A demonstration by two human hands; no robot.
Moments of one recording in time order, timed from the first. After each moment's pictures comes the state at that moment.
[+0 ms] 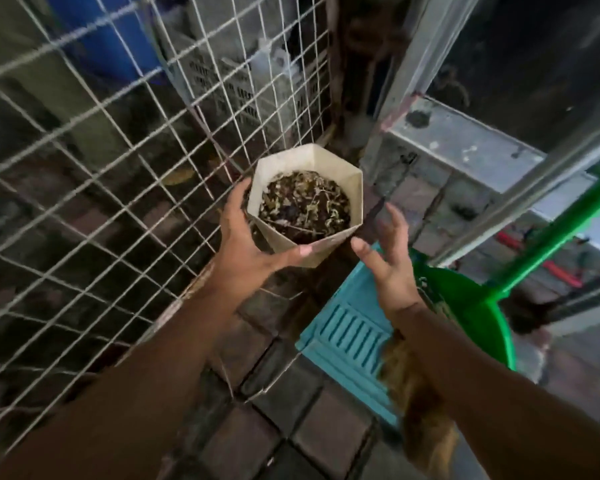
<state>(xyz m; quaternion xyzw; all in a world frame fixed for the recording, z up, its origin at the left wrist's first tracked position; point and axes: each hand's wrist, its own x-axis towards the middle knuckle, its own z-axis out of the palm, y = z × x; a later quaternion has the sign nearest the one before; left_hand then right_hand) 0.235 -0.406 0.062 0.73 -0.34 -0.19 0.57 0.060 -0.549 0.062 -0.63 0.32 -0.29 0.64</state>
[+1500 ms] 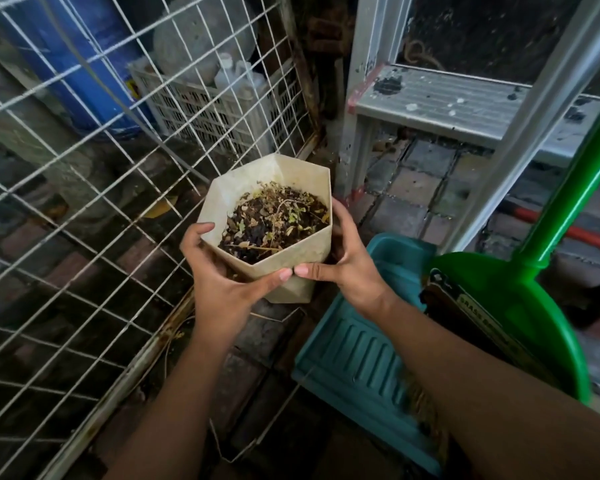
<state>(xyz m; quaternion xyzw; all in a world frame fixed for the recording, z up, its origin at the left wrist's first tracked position) 0.217 -0.408 -0.004 0.66 -0.32 -0.10 0.67 0.095 -0.565 -0.014 -0.62 0.18 -0.25 0.72</state>
